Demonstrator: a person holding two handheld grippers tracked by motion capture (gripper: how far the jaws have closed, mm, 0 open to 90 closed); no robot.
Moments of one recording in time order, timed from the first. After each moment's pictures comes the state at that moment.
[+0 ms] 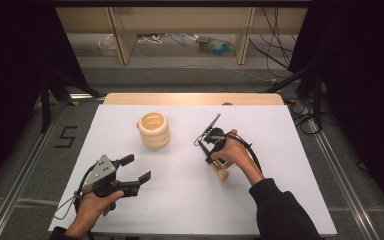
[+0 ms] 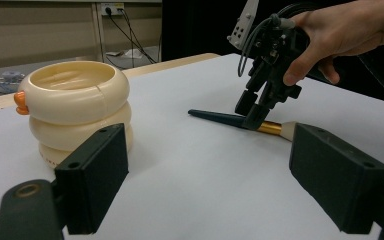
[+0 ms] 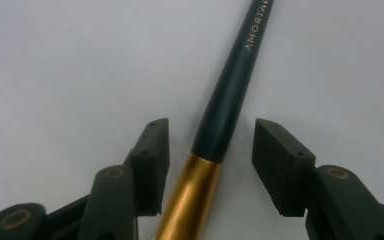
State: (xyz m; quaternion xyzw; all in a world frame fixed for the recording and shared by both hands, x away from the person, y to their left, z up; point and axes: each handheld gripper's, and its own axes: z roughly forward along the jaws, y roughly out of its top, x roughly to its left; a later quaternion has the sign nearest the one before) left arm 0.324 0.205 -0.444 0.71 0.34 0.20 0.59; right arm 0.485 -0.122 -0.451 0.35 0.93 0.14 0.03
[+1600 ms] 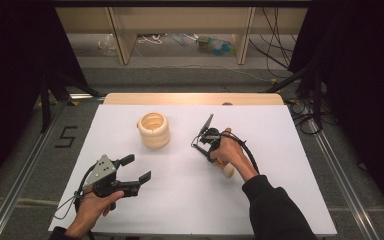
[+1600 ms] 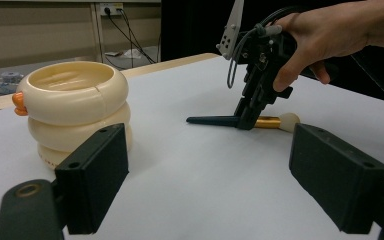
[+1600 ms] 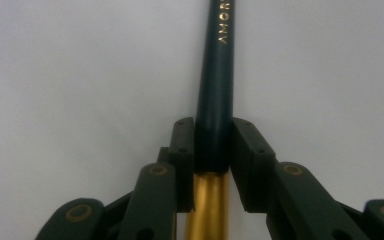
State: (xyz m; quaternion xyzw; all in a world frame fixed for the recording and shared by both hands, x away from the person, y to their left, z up) left arm 0.324 0.205 -0.444 0.71 0.34 0.20 0.59; right arm 0.491 -0.108 -0.454 0.35 0.93 0.07 0.03
